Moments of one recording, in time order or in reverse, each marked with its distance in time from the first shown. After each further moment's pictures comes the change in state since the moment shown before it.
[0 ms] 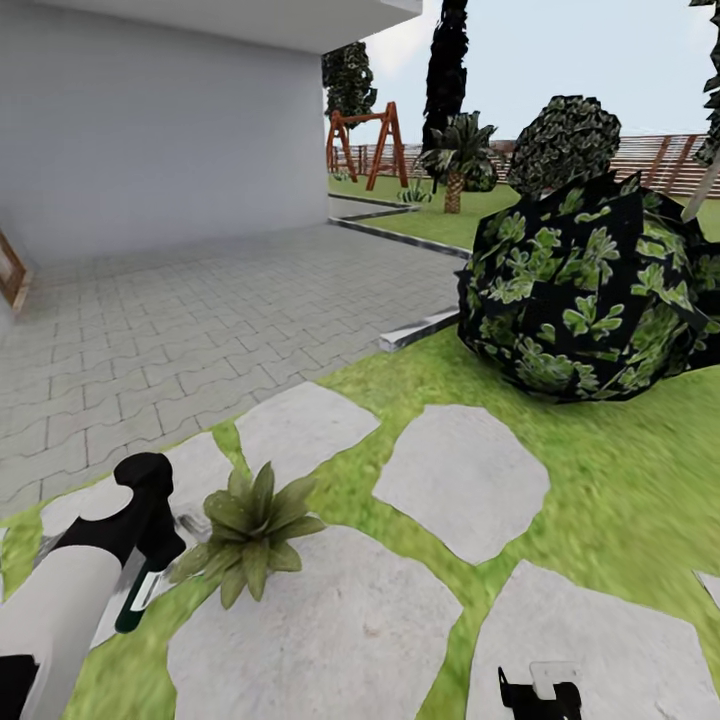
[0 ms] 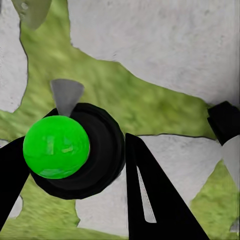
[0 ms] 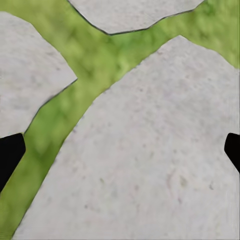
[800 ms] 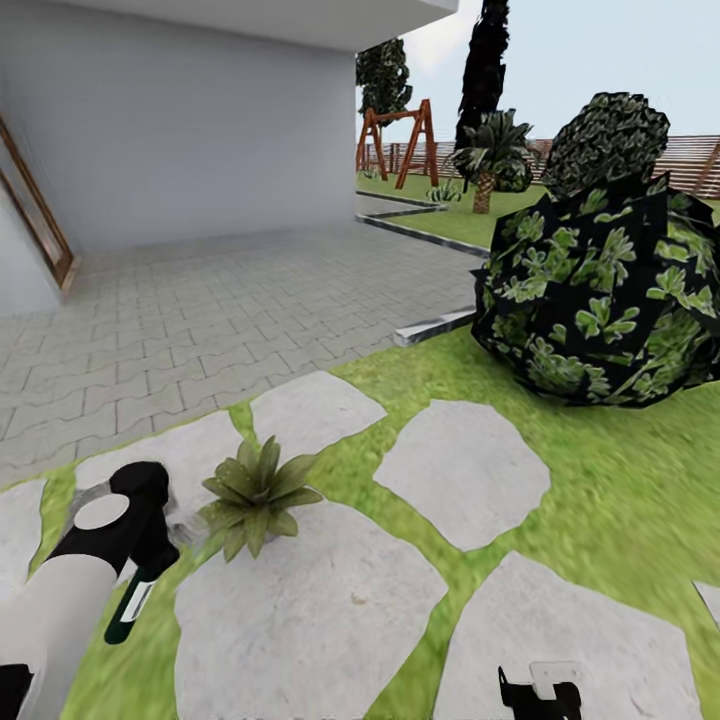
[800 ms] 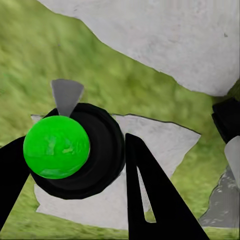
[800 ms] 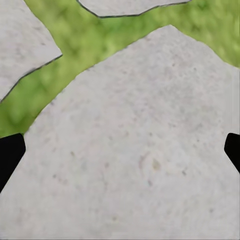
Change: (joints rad) left arm 0.024 0.009 0.009 0.011 0.002 0.025 0.037; right arm 0.000 0.000 0.000 0.000 0.000 0.000 0.000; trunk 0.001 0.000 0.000
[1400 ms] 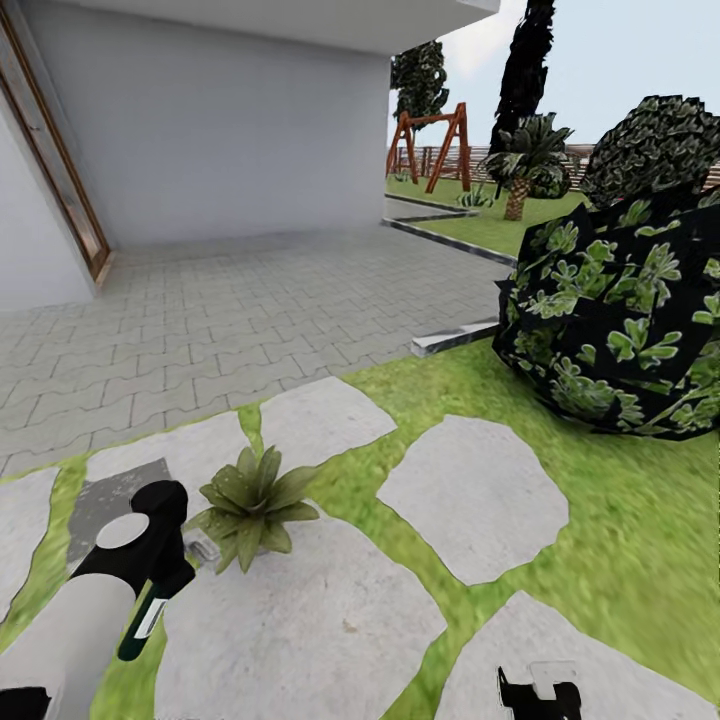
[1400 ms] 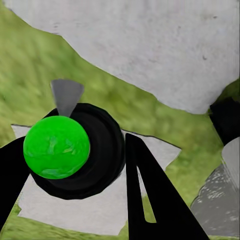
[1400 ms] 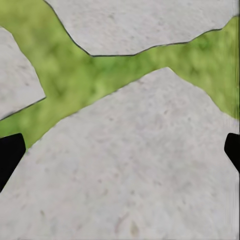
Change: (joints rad) left arm 0.058 -0.066 0.005 0.005 0.005 0.013 0.090; right arm 0.000 0.000 0.001 0.001 0.000 0.000 0.000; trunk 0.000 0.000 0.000
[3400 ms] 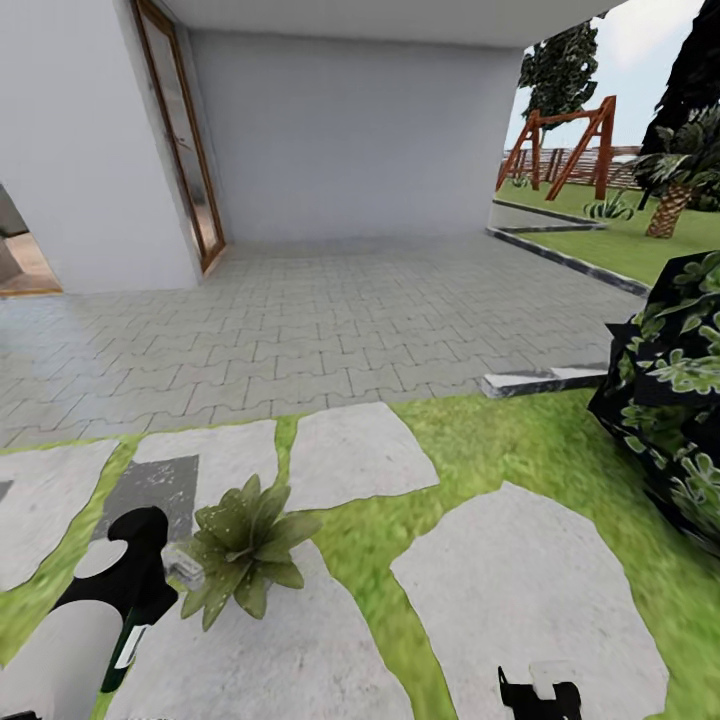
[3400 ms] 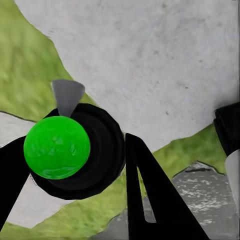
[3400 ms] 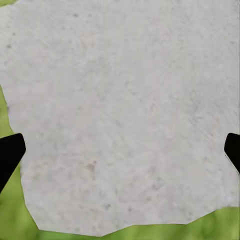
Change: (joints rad) left arm 0.066 -0.009 0.183 0.025 0.011 0.001 0.170; right arm 0.000 0.000 0.001 -0.001 0.001 -0.001 0.000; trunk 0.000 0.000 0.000
